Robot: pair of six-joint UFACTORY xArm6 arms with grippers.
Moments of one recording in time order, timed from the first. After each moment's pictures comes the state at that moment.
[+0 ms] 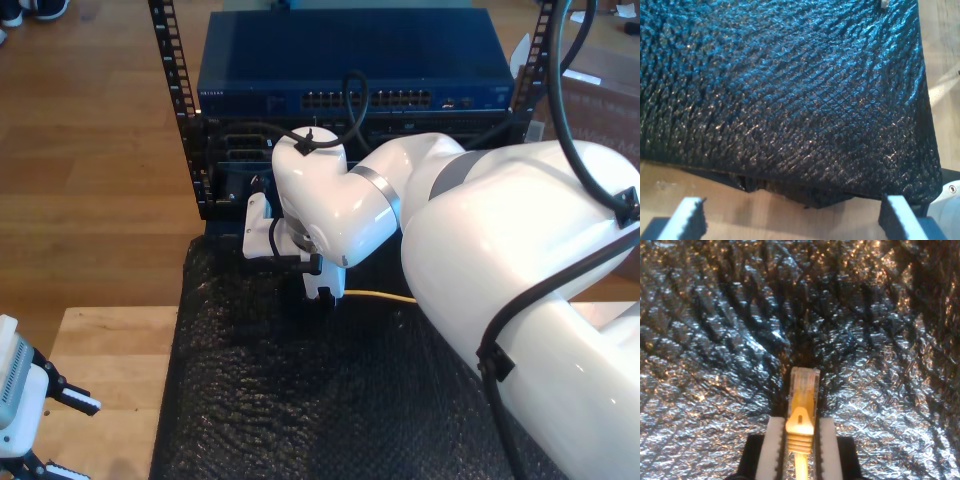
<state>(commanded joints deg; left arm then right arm) 41.9 -21.6 -32.8 -29.1 89.1 -230.7 31.7 25.7 -75.8 -12.6 48.2 -46.3</state>
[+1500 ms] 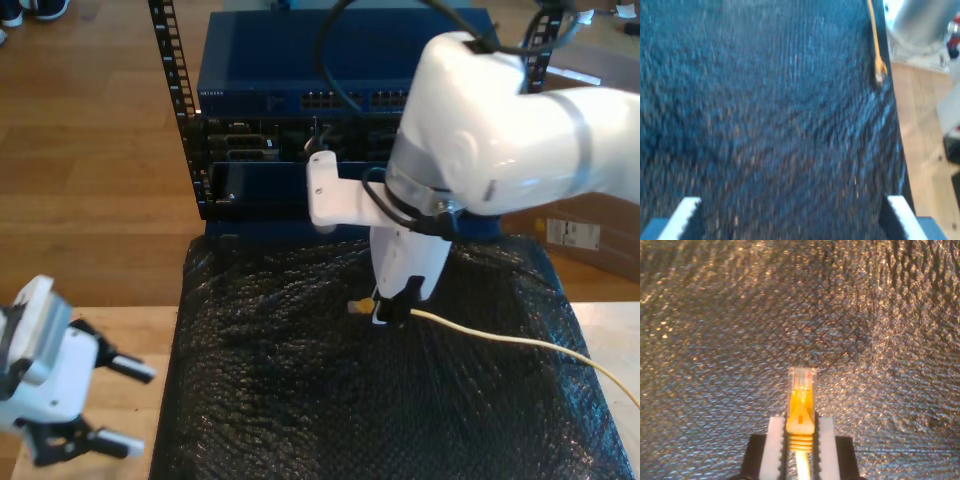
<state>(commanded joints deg) 33.1 -24.7 -33.4 -42.2 97.0 -240.3 25.9 -13.6 -56.8 14.3 68.9 -69.6</state>
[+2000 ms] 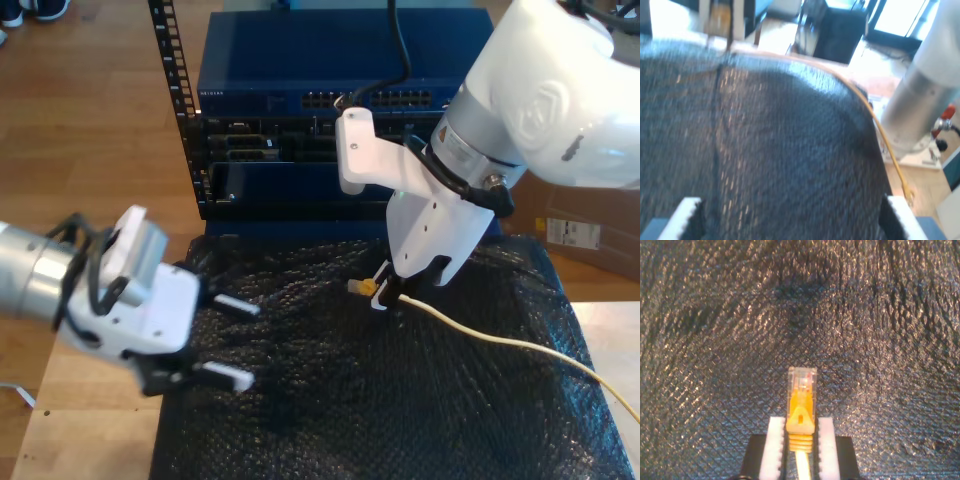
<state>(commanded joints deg) 14.0 -23.6 -35.4 -58.3 95.3 -247.2 21.7 -18.0 -56.5 23.7 71.6 -73.5</state>
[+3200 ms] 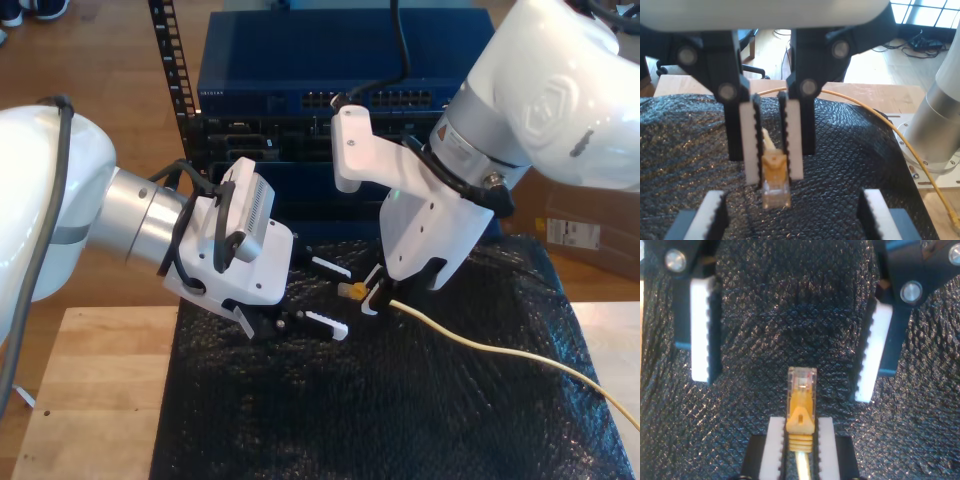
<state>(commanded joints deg) 1.5 -20.8 -40.8 -61.9 85.6 -247.4 22.0 -18.7 -56.3 25.3 73.1 -73.5</state>
